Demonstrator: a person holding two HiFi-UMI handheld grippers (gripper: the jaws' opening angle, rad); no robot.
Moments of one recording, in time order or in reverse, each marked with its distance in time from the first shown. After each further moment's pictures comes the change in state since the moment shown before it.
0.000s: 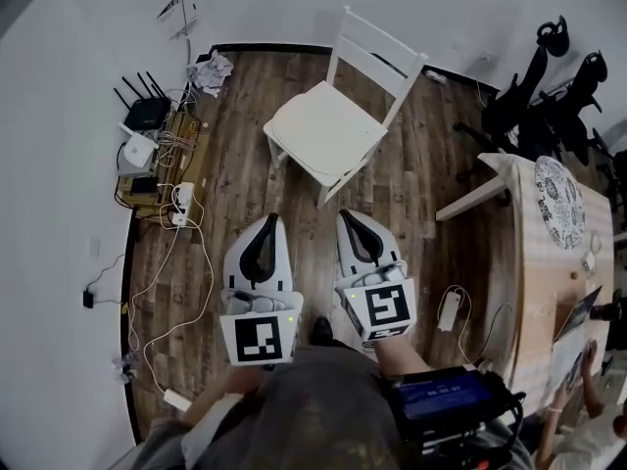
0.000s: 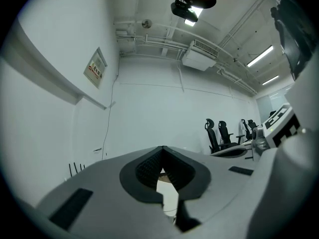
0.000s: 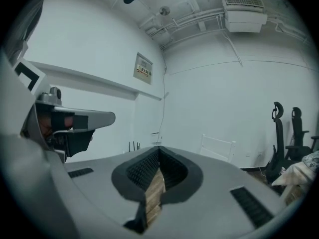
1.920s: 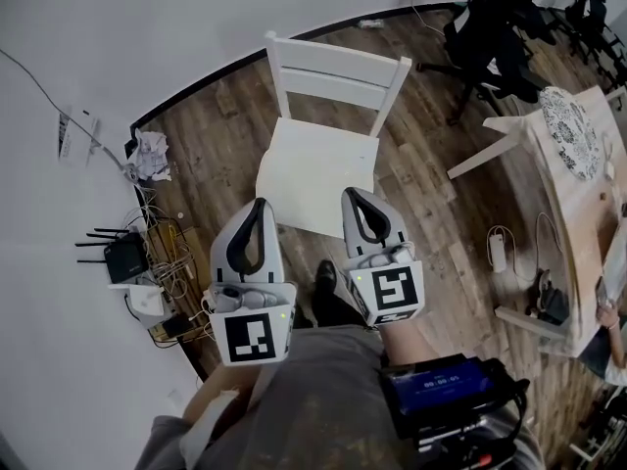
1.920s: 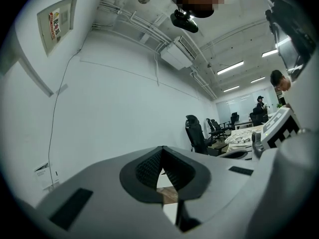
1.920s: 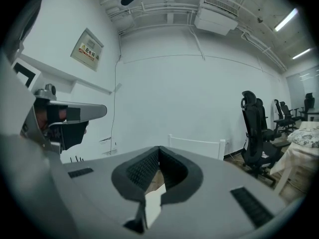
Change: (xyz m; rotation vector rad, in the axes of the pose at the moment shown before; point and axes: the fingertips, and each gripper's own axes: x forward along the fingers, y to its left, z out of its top) left arm 0.367 0.105 0.003 0.098 0.018 -0.500; right arm 0.282 -0.170 0.010 0.187 0.032 -0.520
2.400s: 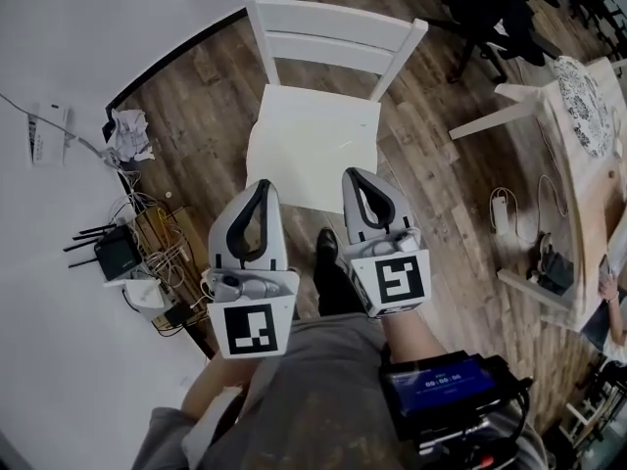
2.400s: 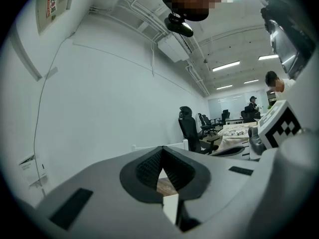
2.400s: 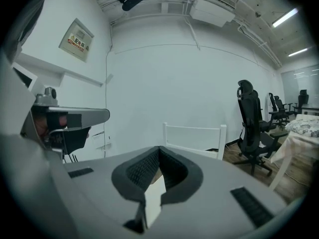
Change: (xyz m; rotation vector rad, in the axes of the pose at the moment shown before) left arm 0.048 0.012 -0.056 0.009 0.092 -0.126; right arm 0.046 -0.006 -0.036 0.040 0.084 -0.056
